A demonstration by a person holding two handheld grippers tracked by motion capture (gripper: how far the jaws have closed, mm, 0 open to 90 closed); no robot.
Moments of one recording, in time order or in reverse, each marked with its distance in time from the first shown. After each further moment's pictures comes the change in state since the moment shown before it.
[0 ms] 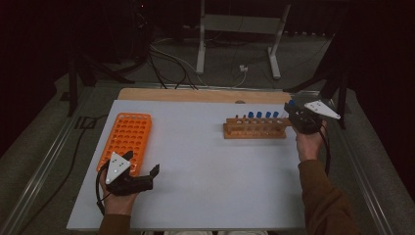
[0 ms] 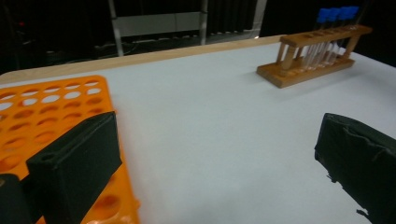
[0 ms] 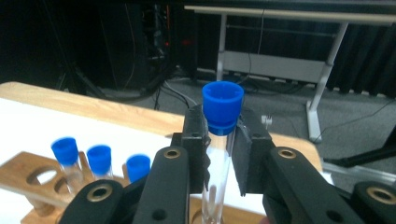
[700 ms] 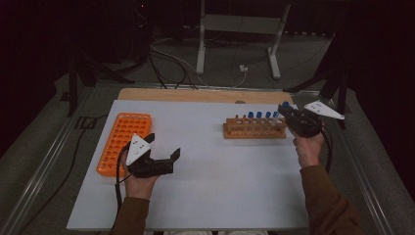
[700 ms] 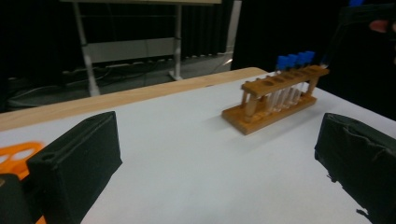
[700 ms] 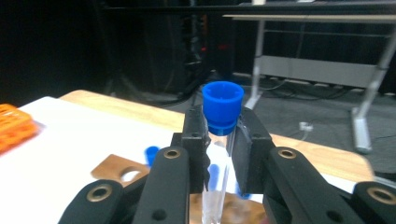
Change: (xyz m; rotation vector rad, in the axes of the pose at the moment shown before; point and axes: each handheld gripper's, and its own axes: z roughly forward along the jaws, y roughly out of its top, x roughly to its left) left arm -0.028 0.045 0.041 -0.089 -0.100 0.008; right arm 0.026 0.019 -0.026 0.001 0.163 0.034
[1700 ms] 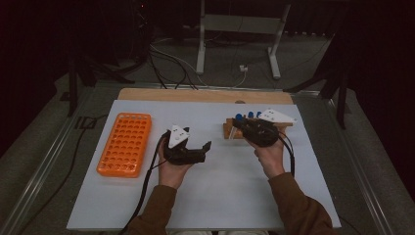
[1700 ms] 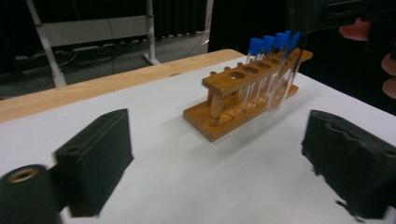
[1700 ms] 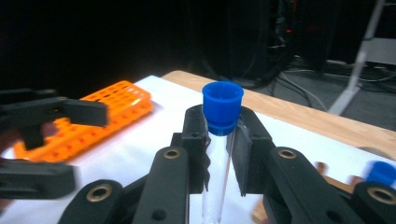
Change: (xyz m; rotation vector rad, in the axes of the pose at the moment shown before) left arm -0.044 0.009 0.085 0.090 -0.091 0.030; right arm 0.110 -0.010 0.037 0.073 0.301 -0.005
